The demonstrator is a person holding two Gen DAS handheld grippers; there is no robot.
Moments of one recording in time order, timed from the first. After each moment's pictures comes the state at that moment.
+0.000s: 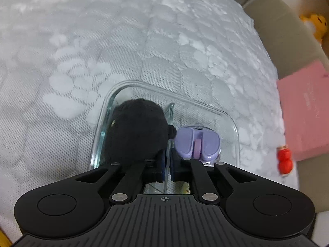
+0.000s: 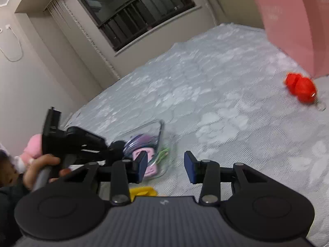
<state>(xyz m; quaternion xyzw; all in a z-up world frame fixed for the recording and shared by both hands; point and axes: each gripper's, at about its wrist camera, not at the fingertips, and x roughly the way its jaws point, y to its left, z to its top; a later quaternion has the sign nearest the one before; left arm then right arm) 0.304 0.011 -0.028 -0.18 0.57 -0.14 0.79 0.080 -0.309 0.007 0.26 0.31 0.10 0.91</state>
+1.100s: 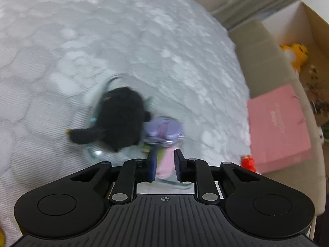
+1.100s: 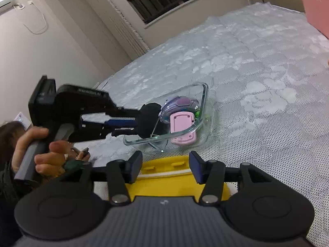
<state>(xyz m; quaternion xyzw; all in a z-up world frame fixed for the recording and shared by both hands) 0.241 0.024 0.012 -0.27 0.51 -0.17 0.80 0.084 -0.260 -0.016 0.23 0.35 0.19 0.89</state>
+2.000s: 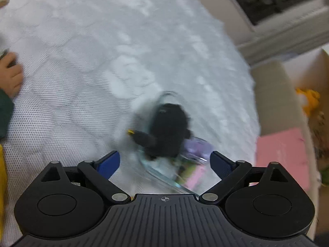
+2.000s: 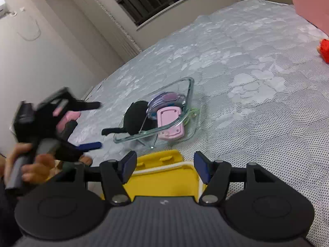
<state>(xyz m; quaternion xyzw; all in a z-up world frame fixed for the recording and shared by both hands) 0.222 0.088 -0.019 -0.37 0.48 -0.06 0.79 0.081 -0.267 -0.031 0.24 0.36 0.18 0.89</state>
